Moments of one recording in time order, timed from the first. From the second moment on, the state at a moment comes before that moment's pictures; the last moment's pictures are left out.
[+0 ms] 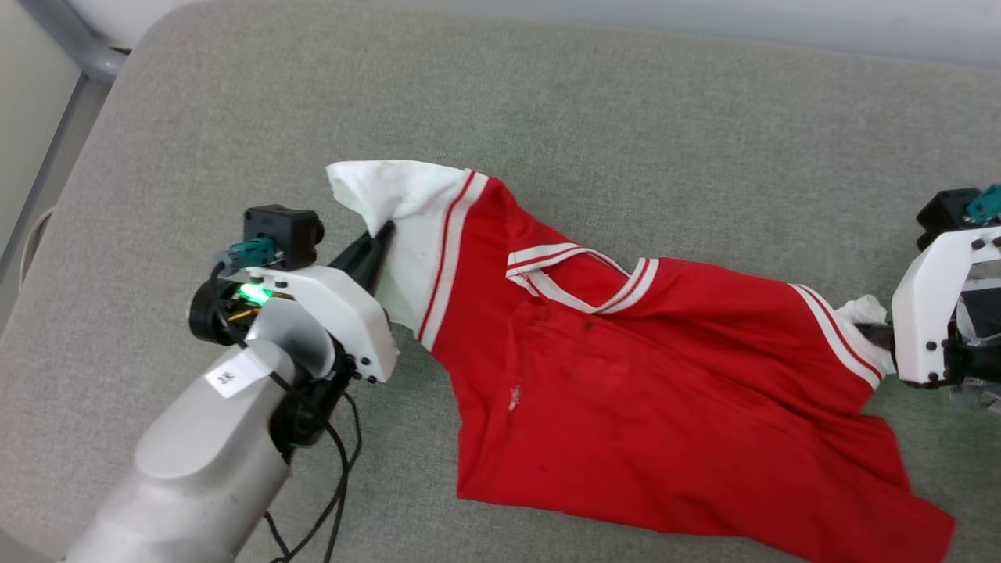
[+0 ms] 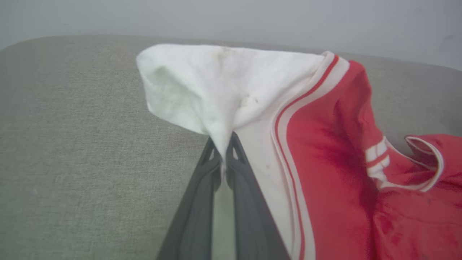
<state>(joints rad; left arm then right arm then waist) -0.67 0.42 -0.72 0.42 -0.85 0.12 -0.05 -0.60 -0.49 0.22 0.48 0.65 0.13 0.96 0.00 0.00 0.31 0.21</state>
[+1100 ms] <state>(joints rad) -1.47 0.51 -0.60 0.84 -0.75 0.01 -0.14 -1.41 -0.40 0.09 0.65 0.26 0.13 0.26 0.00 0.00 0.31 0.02</state>
